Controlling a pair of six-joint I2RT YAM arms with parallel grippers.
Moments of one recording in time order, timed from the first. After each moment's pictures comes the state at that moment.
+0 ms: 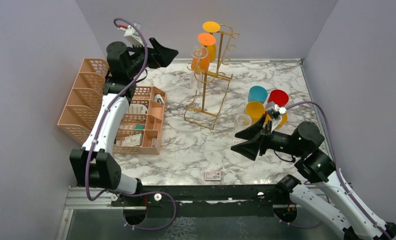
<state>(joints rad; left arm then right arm) -0.10 1.38 1.37 0.03 0.54 -0.48 0.62 0.56 0.73 -0.20 -0.62 0.46</state>
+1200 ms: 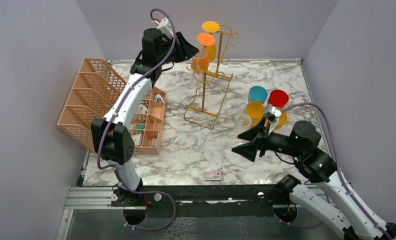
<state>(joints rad) -0.30 1.77 1.75 -0.13 0.43 -0.58 0.62 0.56 0.75 -0.34 -0.57 0.31</state>
